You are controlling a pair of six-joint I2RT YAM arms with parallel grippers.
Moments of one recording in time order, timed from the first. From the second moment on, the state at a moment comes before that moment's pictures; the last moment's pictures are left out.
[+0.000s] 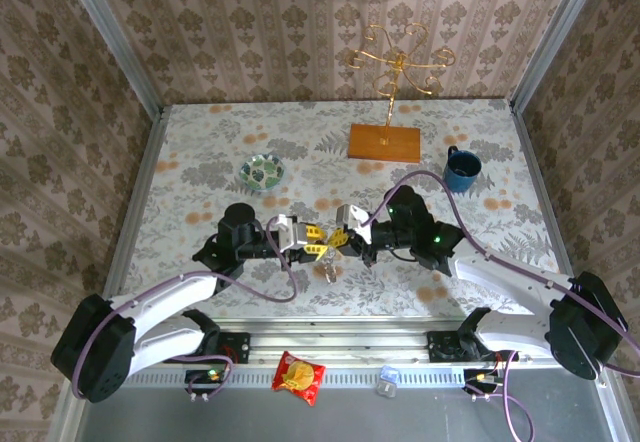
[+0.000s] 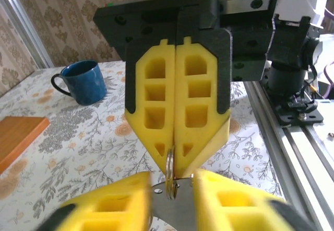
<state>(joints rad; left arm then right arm) -0.68 1.06 0.41 0.42 0.84 0.34 0.71 1.18 0.72 -0.04 -0.61 -0.35</state>
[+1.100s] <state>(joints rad) -0.73 0.97 0.49 0.12 0.70 0.51 0.76 1.11 0.76 -0.36 -0.33 -0.57</state>
